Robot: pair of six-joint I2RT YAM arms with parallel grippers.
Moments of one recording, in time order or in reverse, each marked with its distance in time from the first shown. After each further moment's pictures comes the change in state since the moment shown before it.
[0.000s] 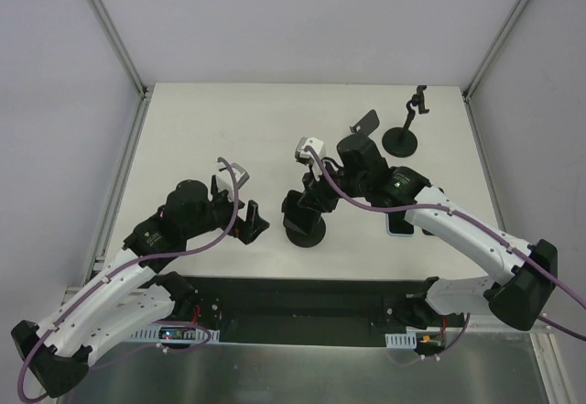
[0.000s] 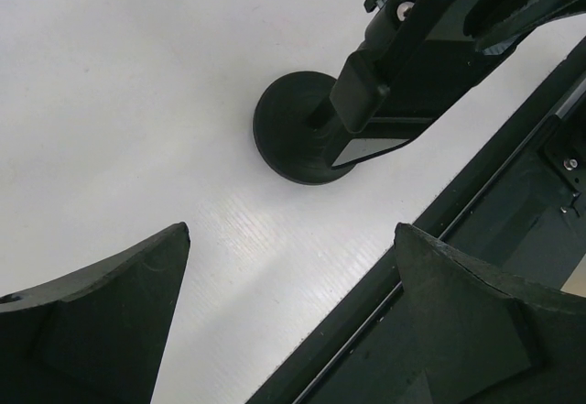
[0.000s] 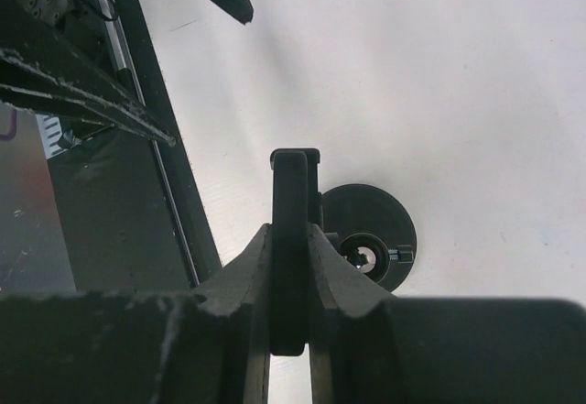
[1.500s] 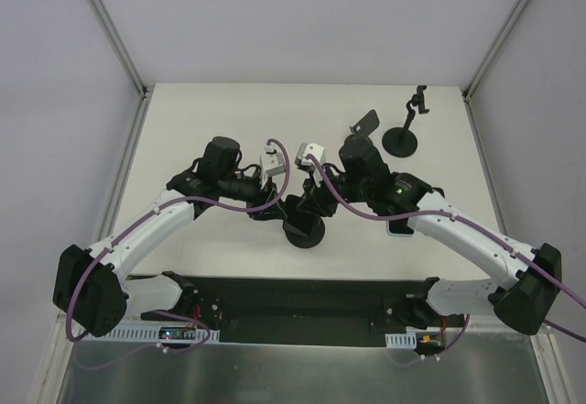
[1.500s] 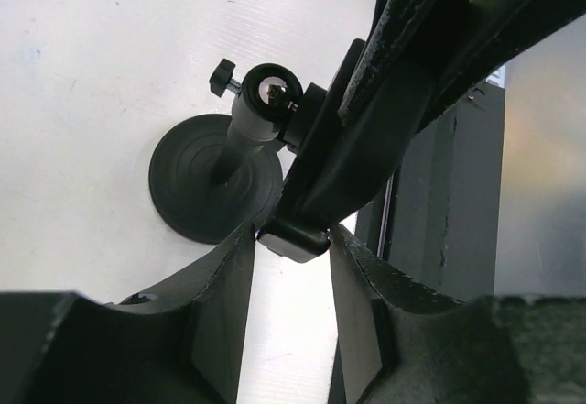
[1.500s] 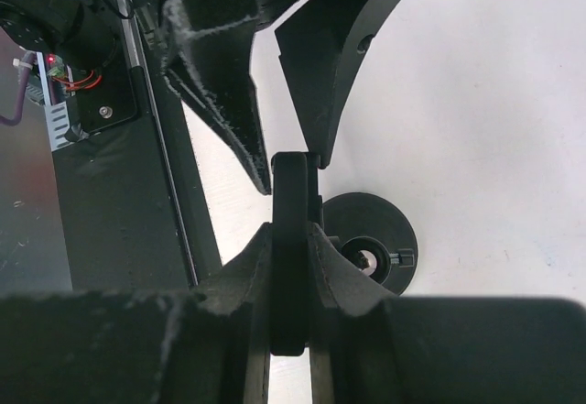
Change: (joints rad) left arm 0.138 0.532 0.215 0.095 0.678 0.398; right arm 0.025 -0.038 -0.056 0.066 -0.013 -0.016
